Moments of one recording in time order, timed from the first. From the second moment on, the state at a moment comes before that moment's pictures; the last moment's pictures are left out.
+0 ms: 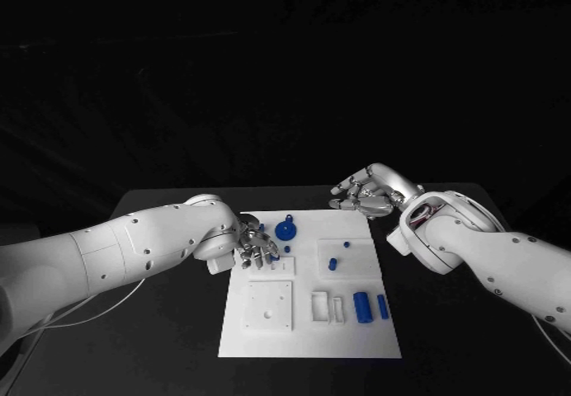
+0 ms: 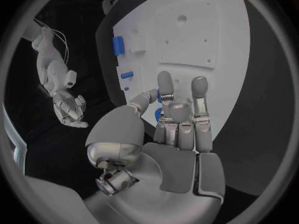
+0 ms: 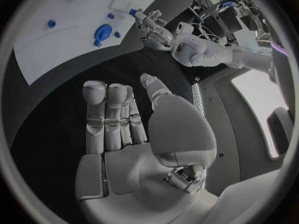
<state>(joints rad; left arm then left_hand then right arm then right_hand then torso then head) 1.34 -0.53 -0.18 1.18 -0.79 0.12 -0.49 0.97 0.06 0.42 -0.13 0.48 1.14 0.08 0.07 0.77 1.47 -0.06 0.55 0.08 1.40 -0.13 1.23 0.65 0.02 1.22 -0.14 0.52 1.31 1.01 -0.79 0.34 1.51 -1.29 -0.33 -0.06 1.26 -0.11 0.13 -0.04 0.48 1.10 0.10 0.06 0.07 1.10 -0.01 0.88 0.82 1.39 -0.07 0.86 0.89 0.09 1.46 -0.09 0.63 1.31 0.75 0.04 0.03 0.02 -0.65</state>
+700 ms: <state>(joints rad) 1.35 -0.48 -0.18 1.15 -0.88 0.17 -0.56 0.96 0.05 0.44 -0.14 0.50 1.15 0.08 0.06 0.78 1.47 -0.06 0.56 0.08 1.41 -0.13 1.25 0.67 0.02 1.22 -0.14 0.54 1.31 1.01 -0.78 0.35 1.48 -1.27 -0.35 -0.06 1.26 -0.11 0.13 -0.04 0.49 1.10 0.09 0.06 0.07 1.10 -0.01 0.88 0.82 1.39 -0.07 0.86 0.89 0.09 1.46 -0.09 0.63 1.31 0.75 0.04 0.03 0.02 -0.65</state>
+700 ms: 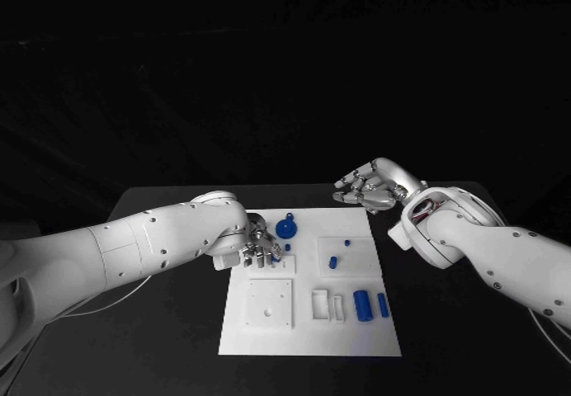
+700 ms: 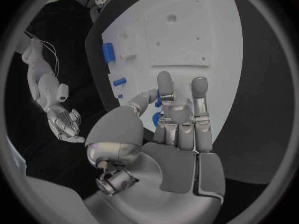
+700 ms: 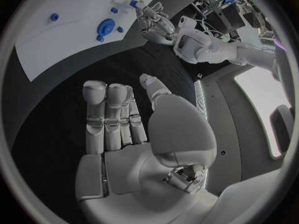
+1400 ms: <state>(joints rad) 1.35 -0.46 -0.19 1.13 -0.91 0.21 -0.58 0.95 0.04 0.45 -0.14 0.51 1.15 0.08 0.06 0.78 1.47 -0.06 0.56 0.08 1.41 -0.12 1.25 0.68 0.02 1.22 -0.14 0.54 1.31 1.01 -0.78 0.35 1.48 -1.26 -0.35 -0.06 1.26 -0.11 0.13 -0.04 0.49 1.10 0.09 0.06 0.07 1.10 -0.01 0.88 0.82 1.39 -0.07 0.86 0.89 0.09 1.46 -0.09 0.63 1.31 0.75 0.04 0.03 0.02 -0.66</state>
